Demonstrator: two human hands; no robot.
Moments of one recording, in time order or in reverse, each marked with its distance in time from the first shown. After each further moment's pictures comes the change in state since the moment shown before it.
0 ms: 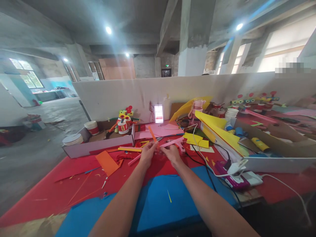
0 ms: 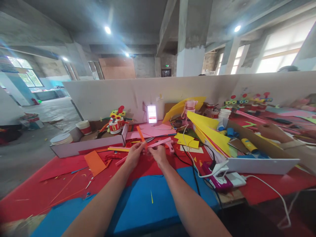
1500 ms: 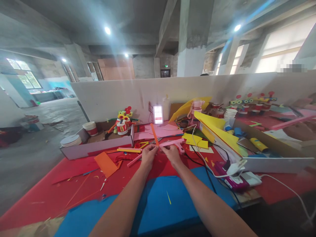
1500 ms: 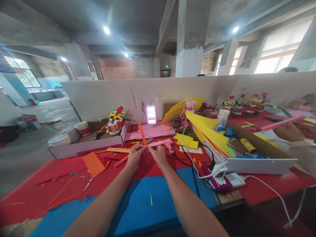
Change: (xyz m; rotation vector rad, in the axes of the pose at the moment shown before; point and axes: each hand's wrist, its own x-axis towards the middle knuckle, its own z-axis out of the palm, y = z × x) left_hand -0.003 -0.006 0.008 0.033 0.072 0.057; right_hand 0.003 -0.005 0.000 0.090 0.039 -0.040
